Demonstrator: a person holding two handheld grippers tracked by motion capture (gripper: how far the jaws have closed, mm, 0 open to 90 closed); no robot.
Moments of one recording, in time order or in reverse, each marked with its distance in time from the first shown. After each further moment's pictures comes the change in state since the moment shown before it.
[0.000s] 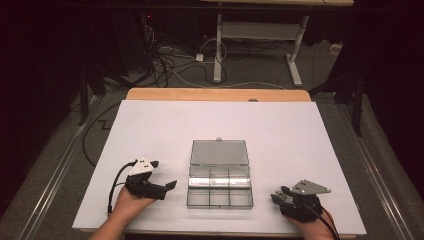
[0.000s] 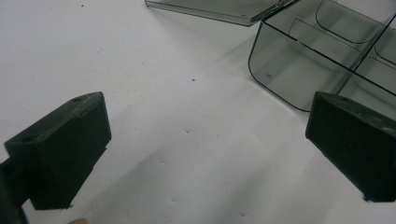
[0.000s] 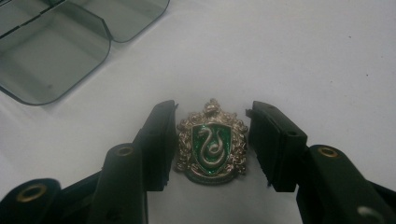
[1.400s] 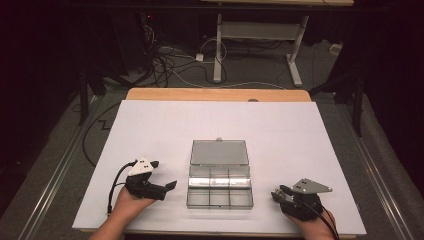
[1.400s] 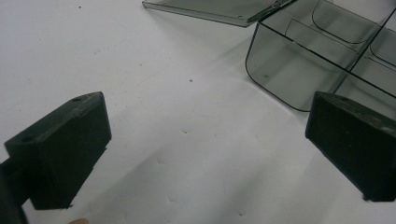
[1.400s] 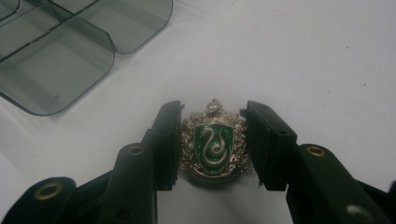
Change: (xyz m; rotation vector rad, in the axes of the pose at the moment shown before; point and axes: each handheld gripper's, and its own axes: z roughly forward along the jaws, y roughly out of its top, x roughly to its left) left arm 0.000 0.000 -0.001 -0.003 -0.007 0.004; right arm -0.001 0.004 -0.002 -0.024 0.012 -0.003
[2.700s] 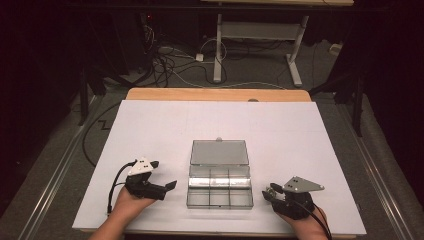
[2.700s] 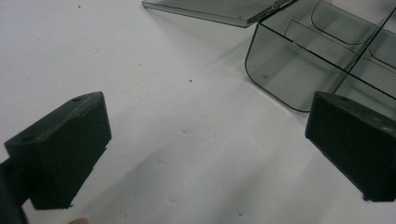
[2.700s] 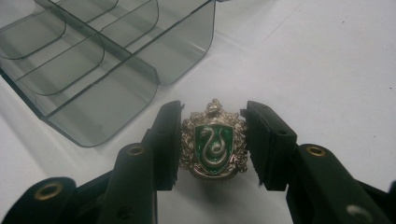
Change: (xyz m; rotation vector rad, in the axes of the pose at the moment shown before) left arm 0.000 0.000 0.000 -0.003 -0.005 -0.006; right arm 0.015 0.015 0.005 -0.043 0.054 -0.041
